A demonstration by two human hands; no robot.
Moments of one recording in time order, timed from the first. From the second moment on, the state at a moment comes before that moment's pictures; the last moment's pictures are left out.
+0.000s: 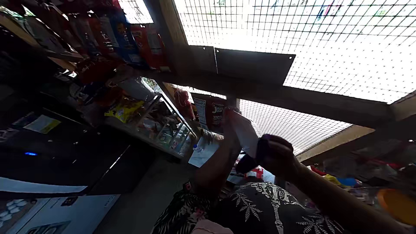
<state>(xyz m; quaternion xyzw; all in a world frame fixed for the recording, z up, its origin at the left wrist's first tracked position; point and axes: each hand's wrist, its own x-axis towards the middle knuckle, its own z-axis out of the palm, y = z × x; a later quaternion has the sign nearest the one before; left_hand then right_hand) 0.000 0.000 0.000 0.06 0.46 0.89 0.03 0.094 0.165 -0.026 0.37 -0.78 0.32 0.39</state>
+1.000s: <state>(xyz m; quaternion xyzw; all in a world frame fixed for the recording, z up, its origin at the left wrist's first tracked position) 0.034 0.042 0.030 0.24 0.65 0.71 -0.12 0.088 0.176 0.011 0.26 -0.85 0.16 0.42</state>
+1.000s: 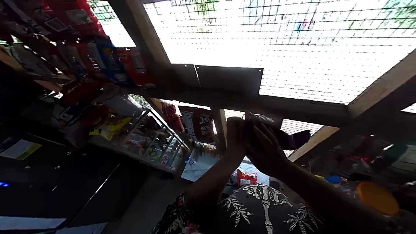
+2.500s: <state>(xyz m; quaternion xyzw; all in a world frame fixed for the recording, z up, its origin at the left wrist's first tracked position) 0.048 0.047 0.068 0.29 0.50 0.81 -0.06 0.133 0.193 0.030 -0.15 -0.60 0.74 0.26</state>
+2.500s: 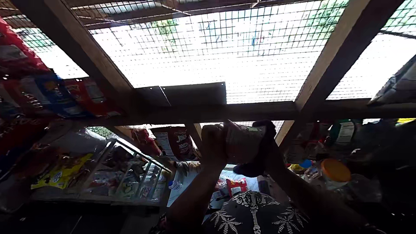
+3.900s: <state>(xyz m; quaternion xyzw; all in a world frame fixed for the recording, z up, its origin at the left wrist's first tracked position) 0.073 0.189 0.067 0.44 0.46 0.73 0.26 0.215 0.284 0.085 -0.15 -0.85 0.30 0.40</state>
